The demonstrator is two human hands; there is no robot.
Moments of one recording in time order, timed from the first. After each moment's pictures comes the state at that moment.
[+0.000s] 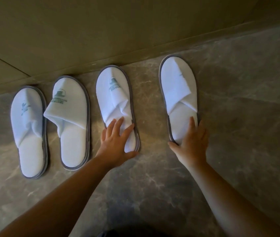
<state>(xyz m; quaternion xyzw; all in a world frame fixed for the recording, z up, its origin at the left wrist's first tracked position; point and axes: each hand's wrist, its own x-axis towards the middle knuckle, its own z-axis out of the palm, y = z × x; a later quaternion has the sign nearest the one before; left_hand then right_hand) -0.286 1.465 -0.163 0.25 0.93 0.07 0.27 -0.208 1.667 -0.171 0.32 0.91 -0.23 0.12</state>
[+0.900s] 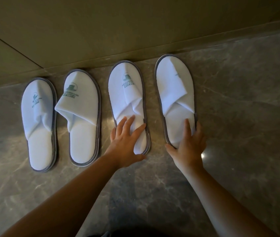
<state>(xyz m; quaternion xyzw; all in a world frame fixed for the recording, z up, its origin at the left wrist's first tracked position) -0.287 1.457 -0.171 0.26 0.92 0.11 0.28 -0.217 1.629 -0.173 0.29 0.91 -0.27 0.11</state>
